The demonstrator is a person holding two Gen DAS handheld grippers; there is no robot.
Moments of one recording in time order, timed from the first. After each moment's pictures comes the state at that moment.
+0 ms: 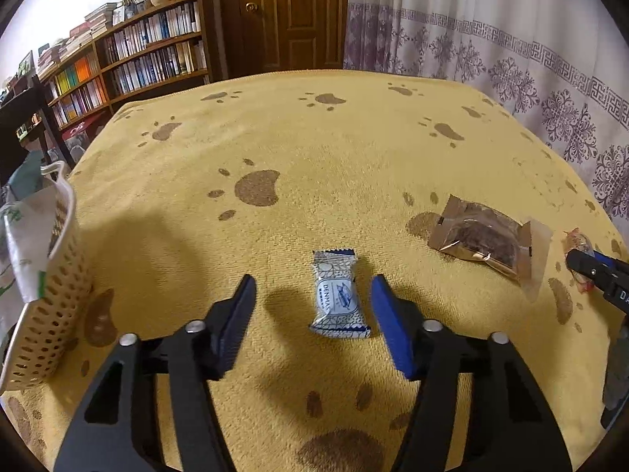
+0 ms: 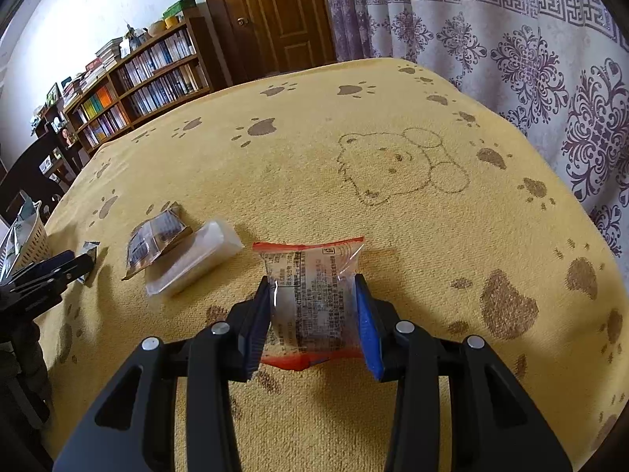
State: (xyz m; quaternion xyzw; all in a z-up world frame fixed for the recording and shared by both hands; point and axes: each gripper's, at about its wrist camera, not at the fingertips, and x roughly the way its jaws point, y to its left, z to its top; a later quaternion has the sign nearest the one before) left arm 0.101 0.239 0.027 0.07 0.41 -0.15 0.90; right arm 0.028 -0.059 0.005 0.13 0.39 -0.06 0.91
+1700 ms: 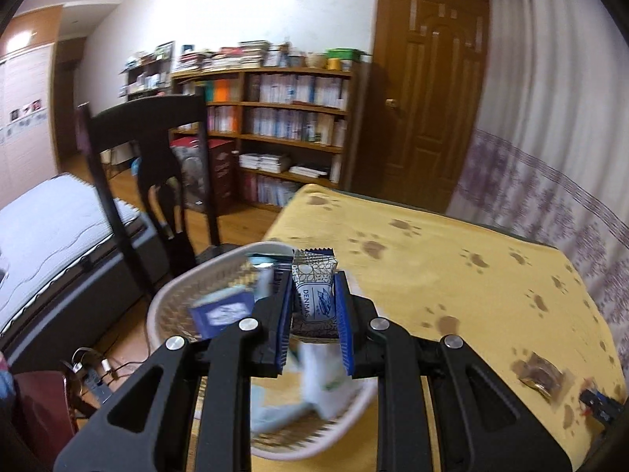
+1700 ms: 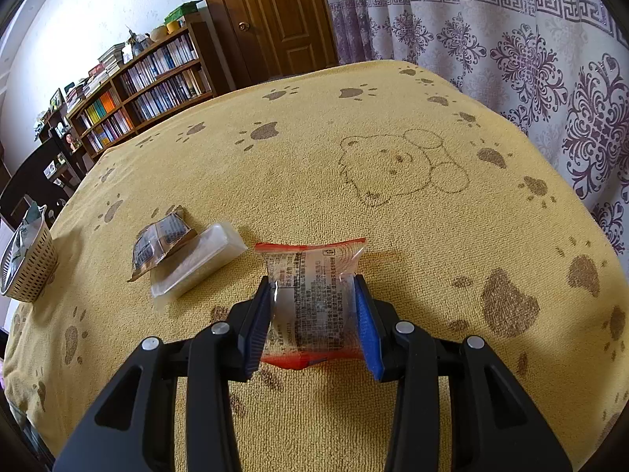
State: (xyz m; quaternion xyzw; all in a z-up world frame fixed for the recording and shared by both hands) left arm 0.079 0.441 0.145 -0.07 0.26 0.06 0.96; right arm 0.025 -0.060 0.006 0.14 0.38 -0.06 0.91
